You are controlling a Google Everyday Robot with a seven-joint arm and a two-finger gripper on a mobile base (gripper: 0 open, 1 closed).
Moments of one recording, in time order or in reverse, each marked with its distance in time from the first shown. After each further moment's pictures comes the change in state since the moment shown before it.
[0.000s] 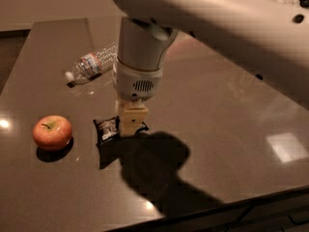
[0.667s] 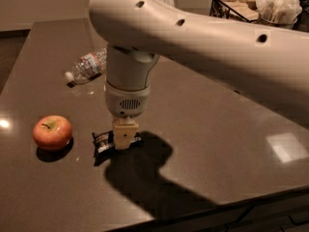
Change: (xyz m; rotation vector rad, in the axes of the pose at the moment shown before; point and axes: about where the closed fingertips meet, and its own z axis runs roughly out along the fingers) arm -0.002 0.001 0.040 -0.017 0.066 0.088
